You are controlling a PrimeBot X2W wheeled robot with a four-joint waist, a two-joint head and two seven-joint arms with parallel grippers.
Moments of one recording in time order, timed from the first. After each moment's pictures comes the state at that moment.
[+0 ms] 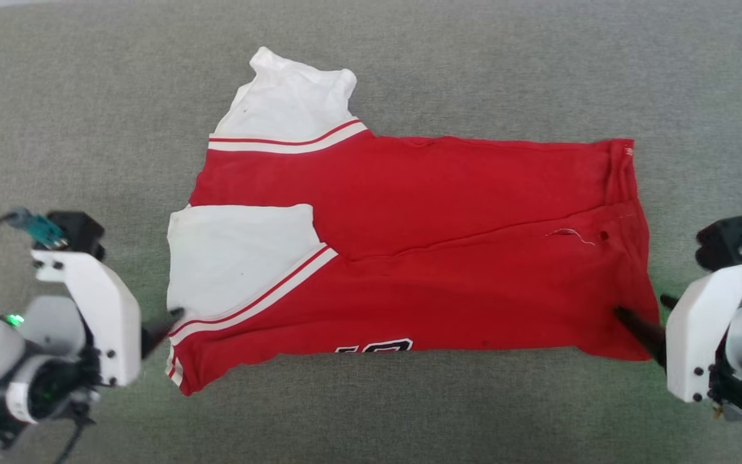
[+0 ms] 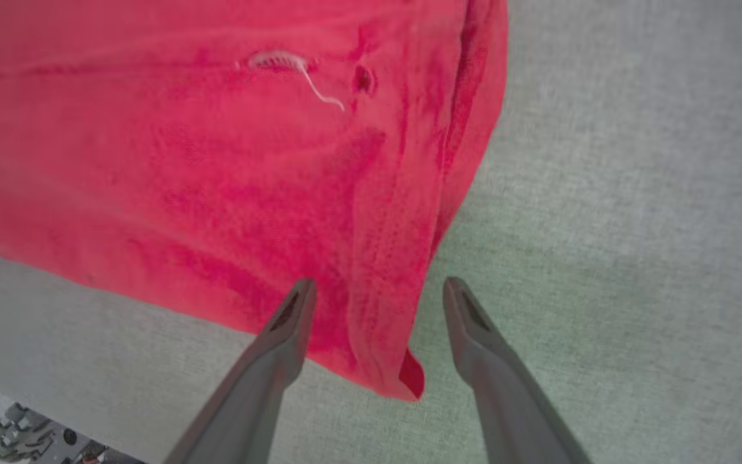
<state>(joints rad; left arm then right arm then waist) -0.64 0.99 -0.96 -0.02 -1.36 0.33 0.50 -0.17 -0.28 -0.05 -0.19 0.43 0.13 1.08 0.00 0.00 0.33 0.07</state>
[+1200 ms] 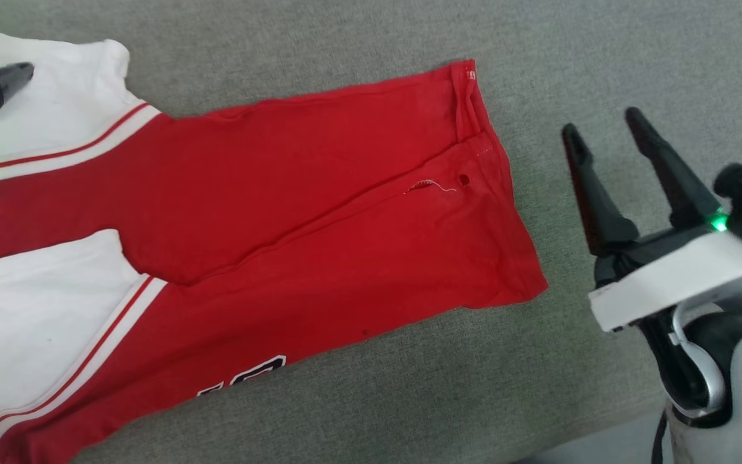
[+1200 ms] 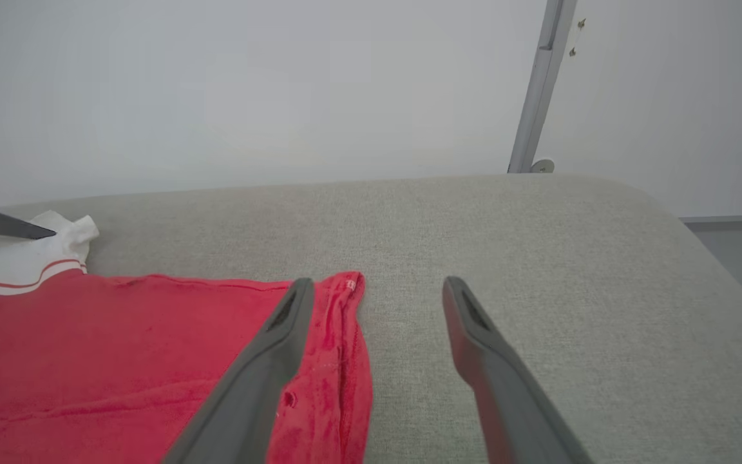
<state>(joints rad) -1.26 0.82 -0.91 0.69 -1.16 0.03 0.66 -0.28 -0.06 0.06 -0.32 0.29 0.13 0.31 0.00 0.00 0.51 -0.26</state>
